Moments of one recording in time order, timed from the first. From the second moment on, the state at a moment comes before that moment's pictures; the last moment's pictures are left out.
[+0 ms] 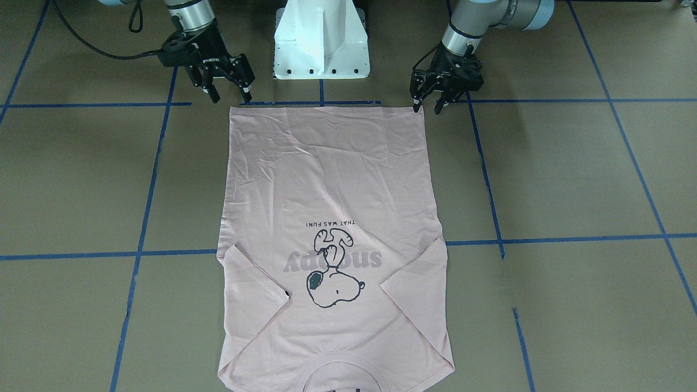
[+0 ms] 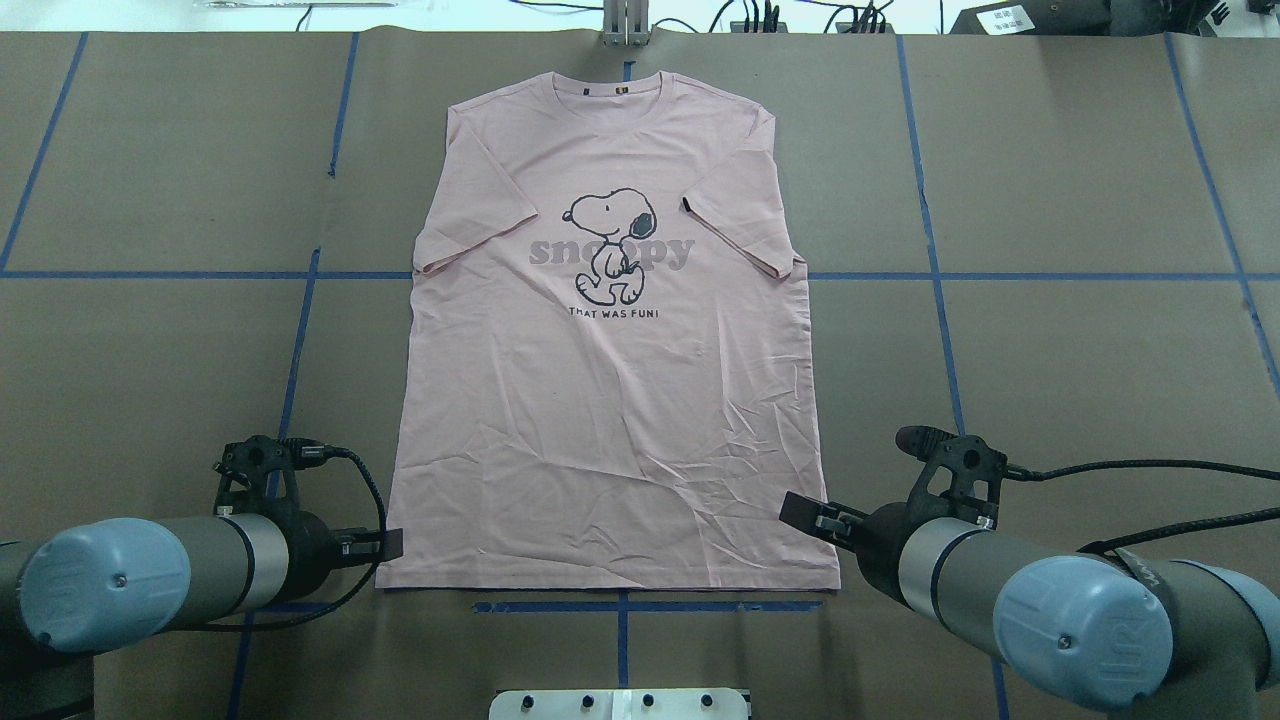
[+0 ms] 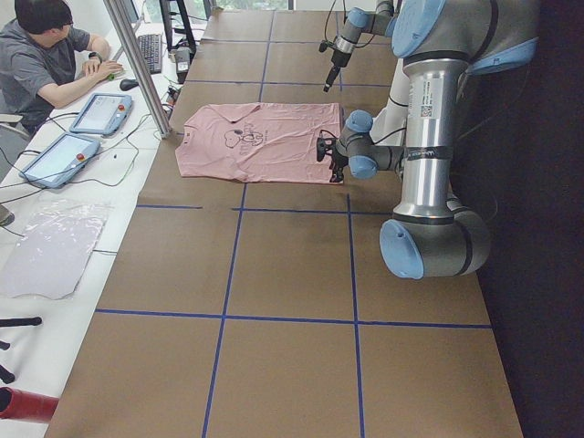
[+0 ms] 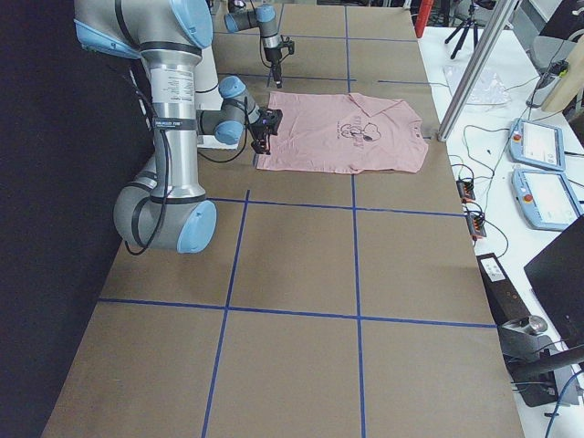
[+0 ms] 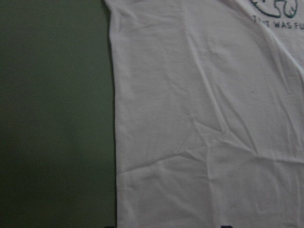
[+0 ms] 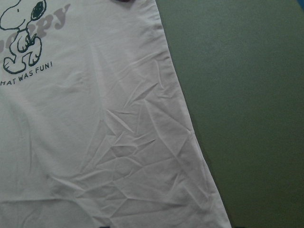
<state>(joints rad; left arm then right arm) -0.24 -1.58 -2.06 -2.08 -1.57 -1.47 0.17 -1.52 2.19 -1.23 1.35 1.75</state>
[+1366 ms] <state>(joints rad) -0.18 -1.60 -2.01 -2.08 -1.56 -1.48 0.15 -1.53 2.19 -1.23 1.33 1.75</state>
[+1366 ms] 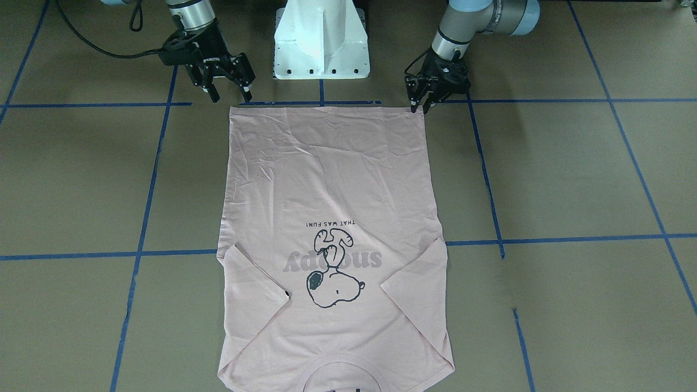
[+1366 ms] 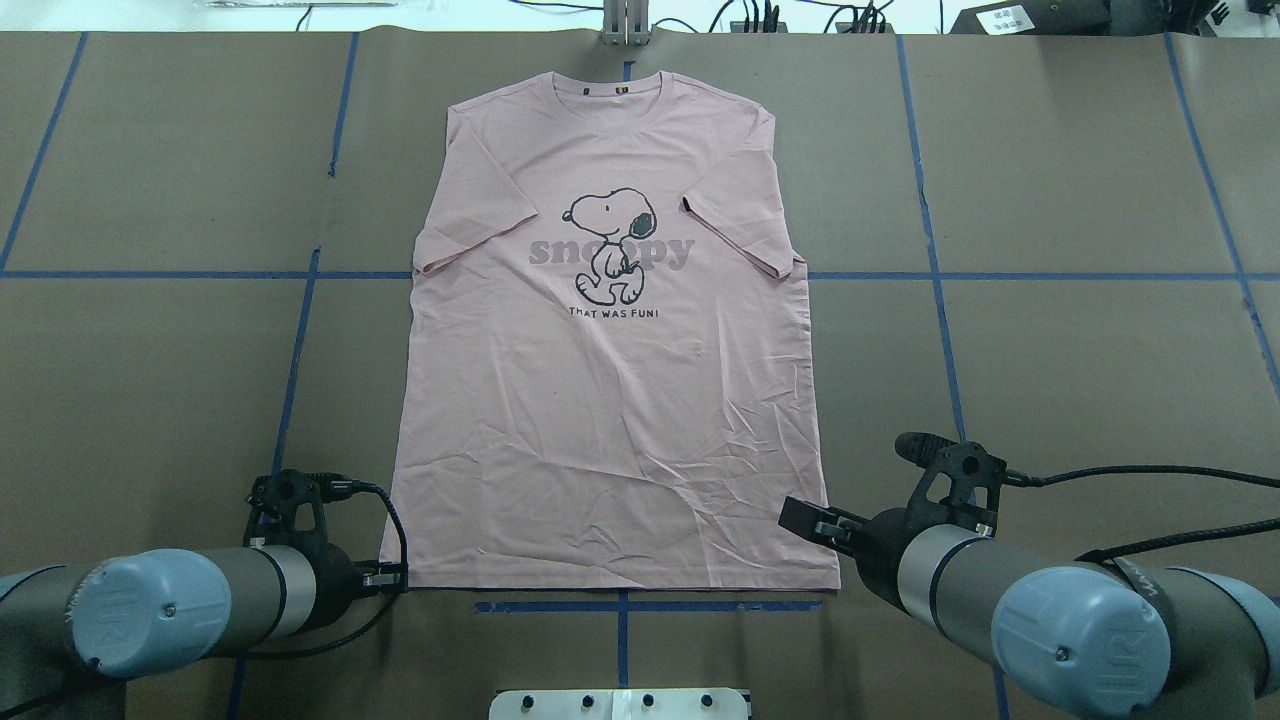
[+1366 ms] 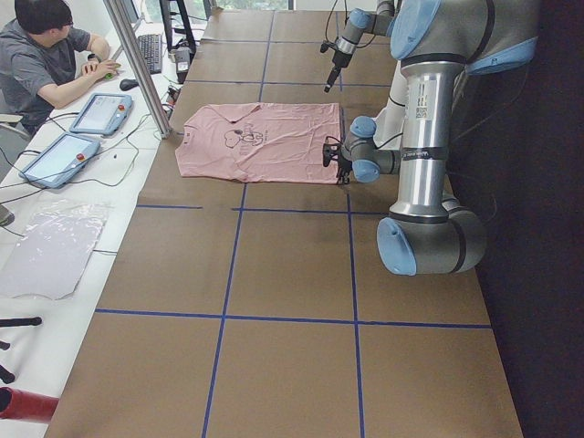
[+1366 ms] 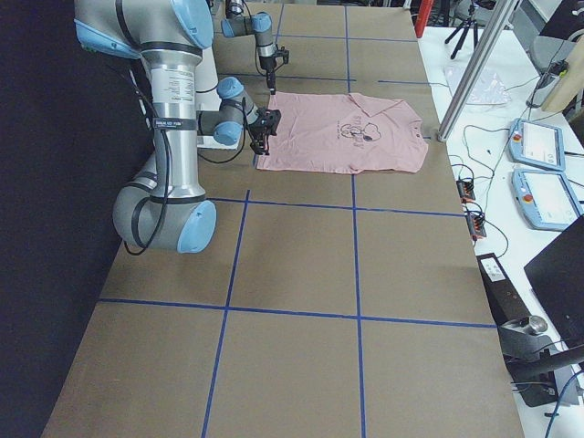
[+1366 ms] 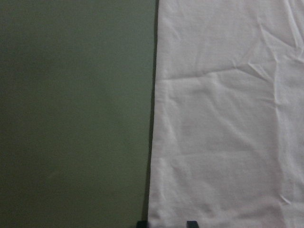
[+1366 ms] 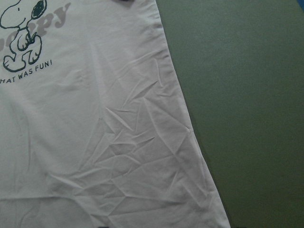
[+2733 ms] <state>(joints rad) -0.17 -1.61 -2.04 -2.08 -1.57 -1.47 0.05 -1.51 2.14 -1.33 1.25 1.83</state>
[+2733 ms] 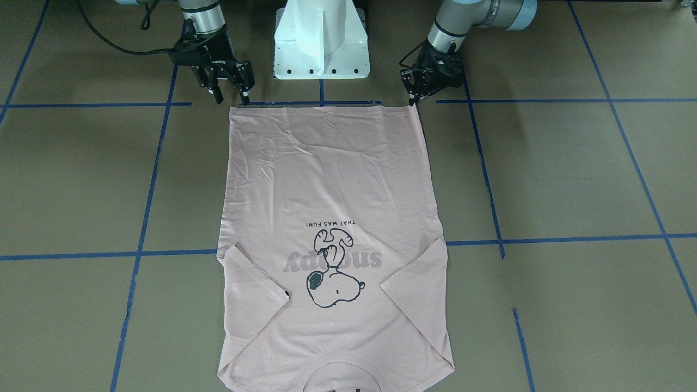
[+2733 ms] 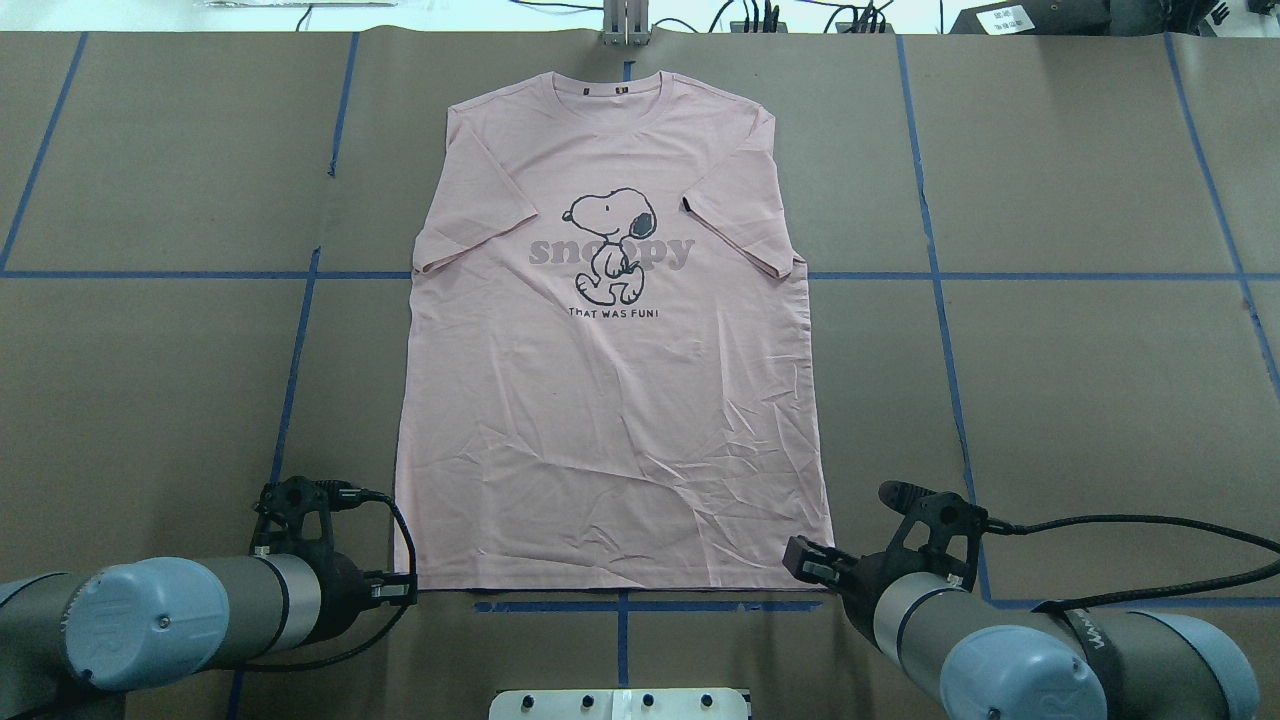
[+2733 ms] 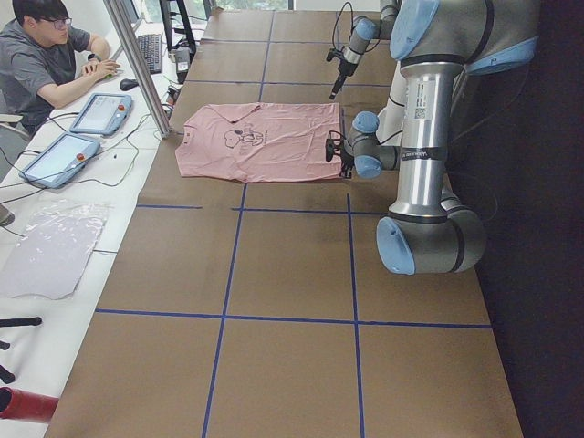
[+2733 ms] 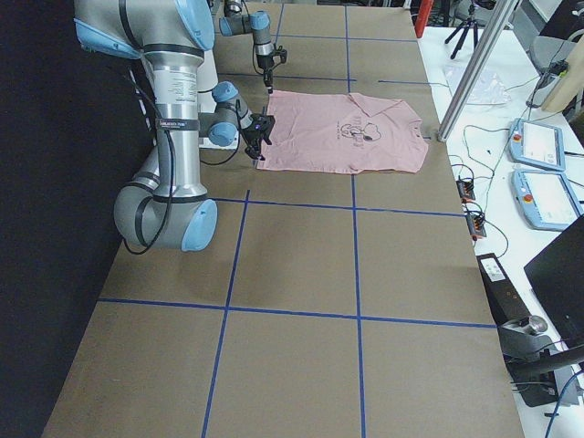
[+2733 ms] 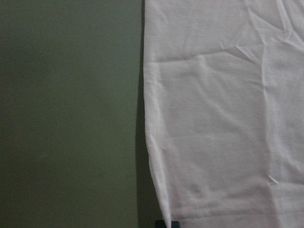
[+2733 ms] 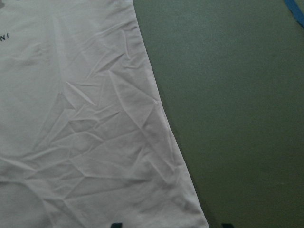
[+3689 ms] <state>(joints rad) -0.17 -1.63 -2.04 -2.08 -1.57 -1.47 0.00 -1.50 2.08 -1.34 1.20 1.83</state>
